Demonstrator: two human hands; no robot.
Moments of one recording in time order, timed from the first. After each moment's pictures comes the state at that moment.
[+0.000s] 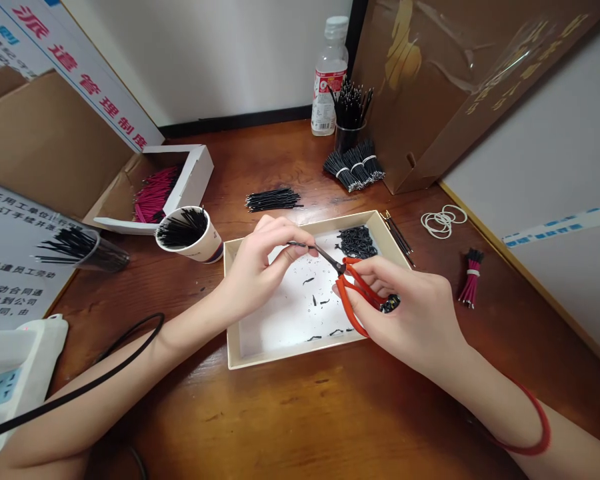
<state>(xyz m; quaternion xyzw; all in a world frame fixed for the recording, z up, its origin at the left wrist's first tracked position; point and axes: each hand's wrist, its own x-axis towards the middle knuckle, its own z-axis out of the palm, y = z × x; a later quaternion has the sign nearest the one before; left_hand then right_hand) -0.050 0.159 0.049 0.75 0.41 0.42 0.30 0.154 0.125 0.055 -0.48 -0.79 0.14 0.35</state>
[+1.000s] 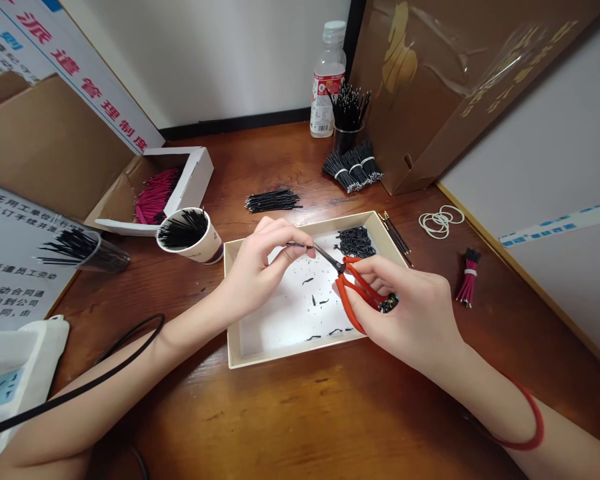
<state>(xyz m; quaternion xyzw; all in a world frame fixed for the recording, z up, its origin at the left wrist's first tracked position) -0.050 0.159 0.050 0.75 0.41 0.42 0.31 0.153 0.126 0.053 -0.48 -0.79 0.11 0.37</state>
